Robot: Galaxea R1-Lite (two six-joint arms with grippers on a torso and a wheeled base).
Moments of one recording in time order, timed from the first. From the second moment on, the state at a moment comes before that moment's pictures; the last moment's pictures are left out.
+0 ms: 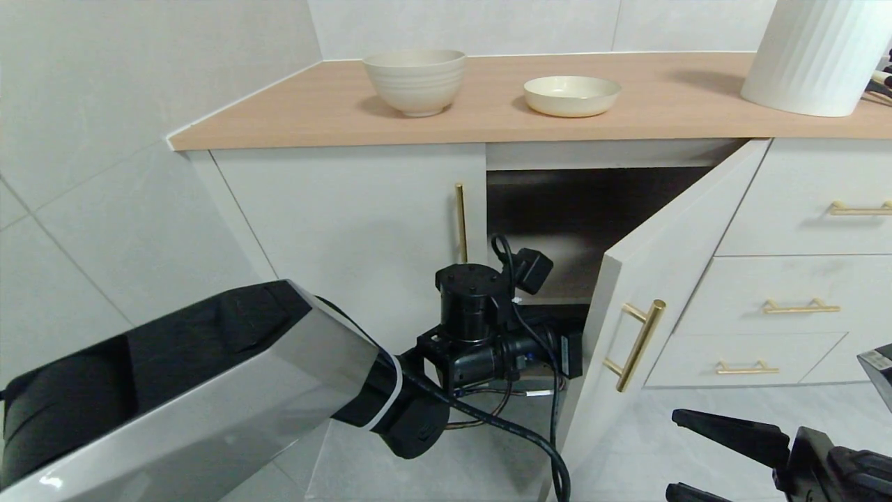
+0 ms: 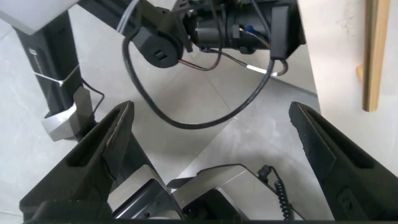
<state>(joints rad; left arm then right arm) -0.78 2.28 -1.18 -1.03 -0.42 -0.36 0.76 1.22 -0.09 -1.09 0.24 0.38</state>
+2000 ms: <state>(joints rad) -0.84 2.16 -1.09 -1.08 -0.35 -0.40 0.86 1.17 -0.15 -1.09 0.32 0.23</state>
